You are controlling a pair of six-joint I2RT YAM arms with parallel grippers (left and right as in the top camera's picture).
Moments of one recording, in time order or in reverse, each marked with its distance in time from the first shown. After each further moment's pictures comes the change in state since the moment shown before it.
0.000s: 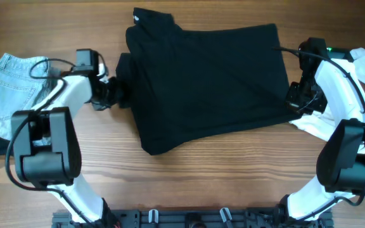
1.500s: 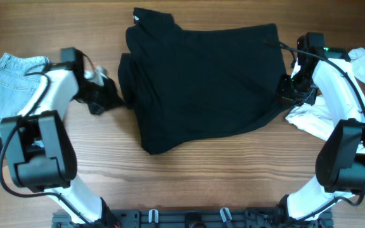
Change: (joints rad) left arm 0.060 -0.023 0.095 -0.375 0.303 0.140; right arm 0.020 0.000 -0.001 0.130 -0.217 -0.142
